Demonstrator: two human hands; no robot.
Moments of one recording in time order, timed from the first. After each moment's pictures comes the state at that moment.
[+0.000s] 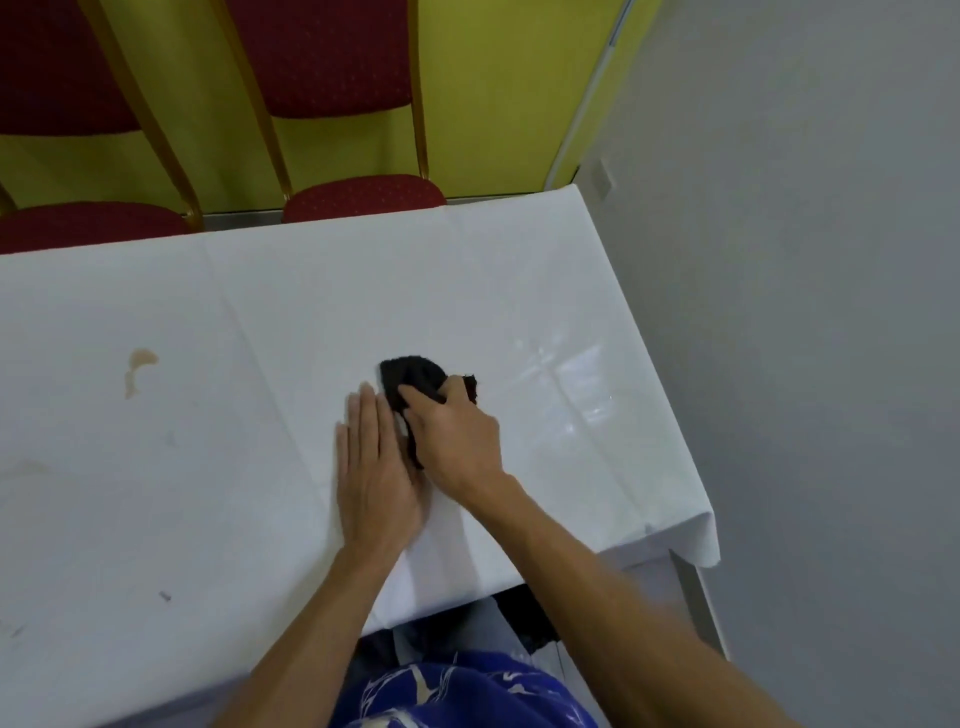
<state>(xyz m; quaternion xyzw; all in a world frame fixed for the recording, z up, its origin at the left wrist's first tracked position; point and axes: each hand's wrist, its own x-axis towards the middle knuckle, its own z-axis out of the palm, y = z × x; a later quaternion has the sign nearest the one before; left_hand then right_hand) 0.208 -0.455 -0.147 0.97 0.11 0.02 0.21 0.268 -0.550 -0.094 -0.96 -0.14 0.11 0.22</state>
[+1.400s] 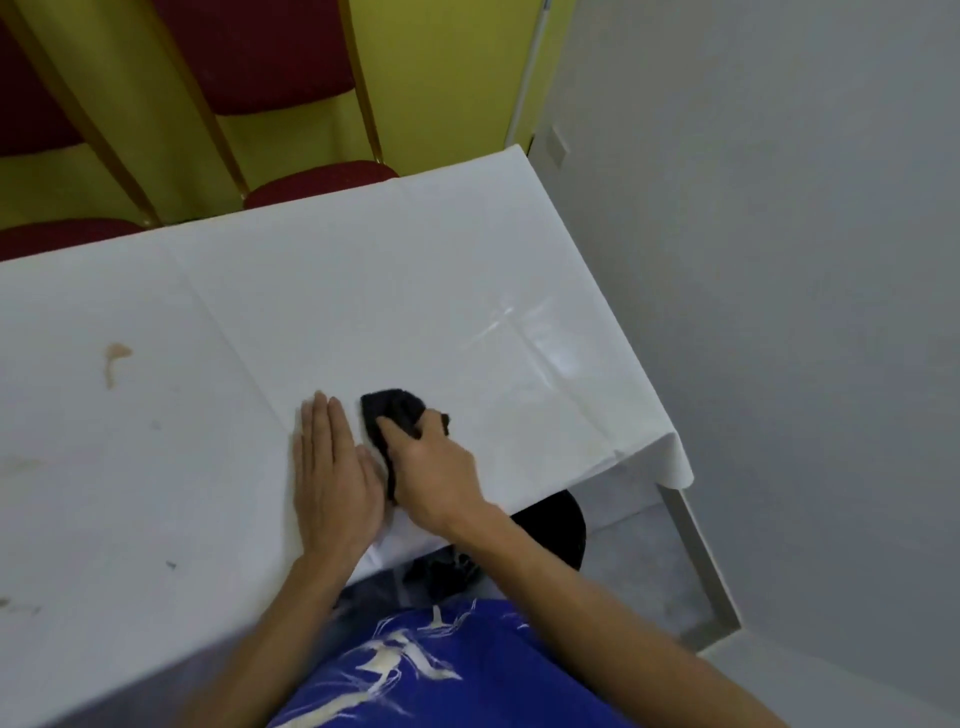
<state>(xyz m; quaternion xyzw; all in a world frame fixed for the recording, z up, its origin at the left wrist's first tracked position) 0.155 -0.435 -0.137 0.97 0.10 -0.01 0.22 0.182 -0.562 -0.085 -0.95 -0.12 0.20 0.22</state>
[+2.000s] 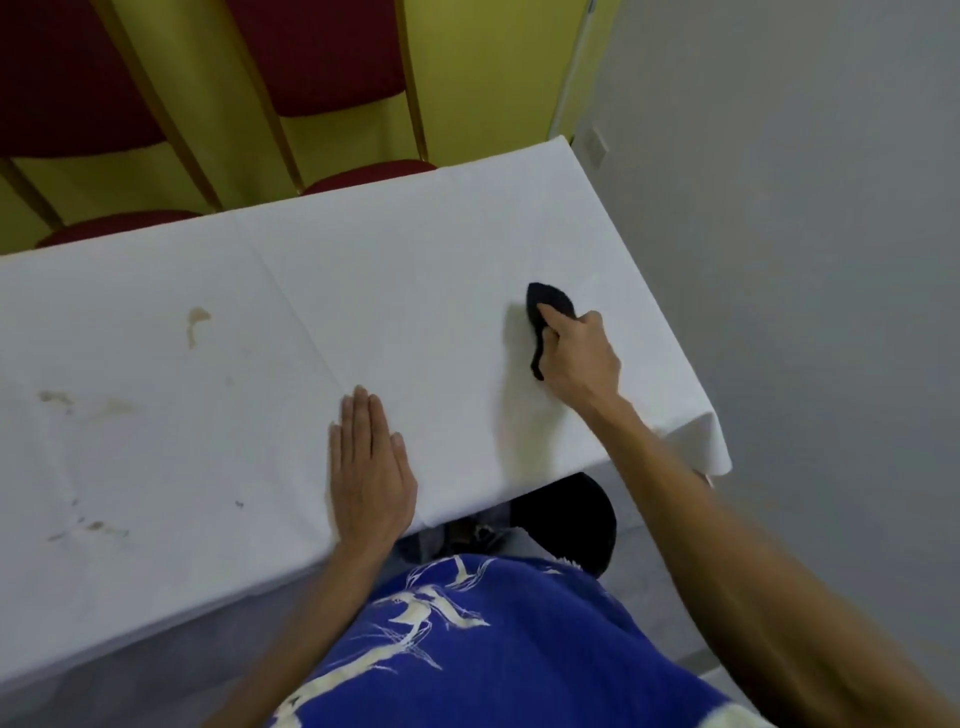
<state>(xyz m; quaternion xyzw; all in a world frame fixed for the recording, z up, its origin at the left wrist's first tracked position) 0.116 -0.420 -0.147 0.98 0.10 -0.01 0.16 0.252 -0.654 -0.077 -0.97 0.08 0.05 0.21</state>
